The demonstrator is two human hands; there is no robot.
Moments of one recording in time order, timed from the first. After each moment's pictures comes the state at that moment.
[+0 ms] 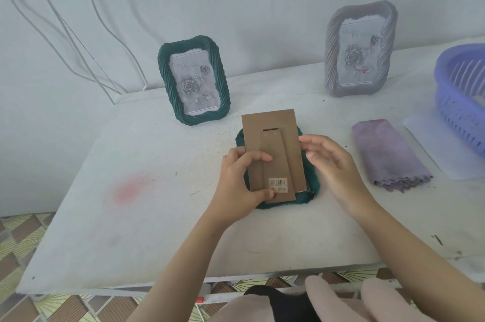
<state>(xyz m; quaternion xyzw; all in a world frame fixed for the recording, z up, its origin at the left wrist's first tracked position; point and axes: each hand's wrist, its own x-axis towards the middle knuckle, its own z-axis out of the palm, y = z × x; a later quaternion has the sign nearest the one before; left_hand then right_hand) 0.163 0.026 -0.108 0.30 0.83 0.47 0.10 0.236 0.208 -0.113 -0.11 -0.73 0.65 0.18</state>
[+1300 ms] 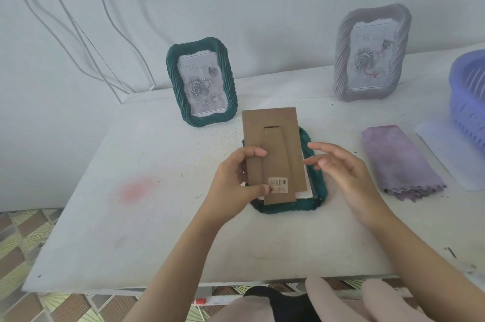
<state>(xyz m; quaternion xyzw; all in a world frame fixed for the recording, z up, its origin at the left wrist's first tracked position) 0.155 0.014 -0.093 0.23 0.72 0.62 0.20 0.242 0.211 -0.109 -0.12 -0.72 0.67 0.15</state>
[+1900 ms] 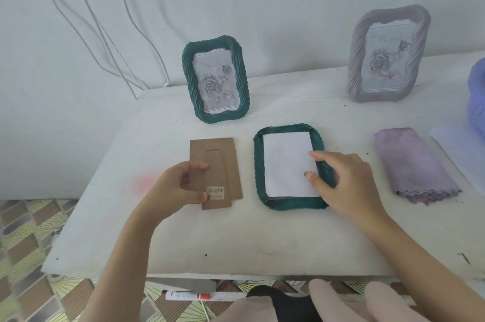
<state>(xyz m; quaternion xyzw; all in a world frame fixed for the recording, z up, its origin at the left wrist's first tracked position) 0.124 -0.087 -0.085 0.10 0.81 0.53 0.23 0.236 0.199 -0.125 -0.13 -0.92 0.30 0.21</state>
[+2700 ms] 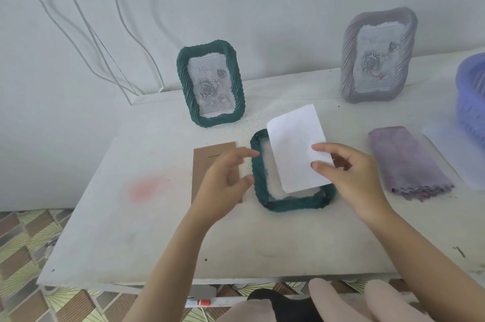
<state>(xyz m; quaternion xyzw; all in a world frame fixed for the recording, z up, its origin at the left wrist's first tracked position) 0.155 -0.014 -0.082 0.25 0.82 0.51 0.13 0.236 0.198 -0.101 -0.21 -0.76 0.57 0.21</state>
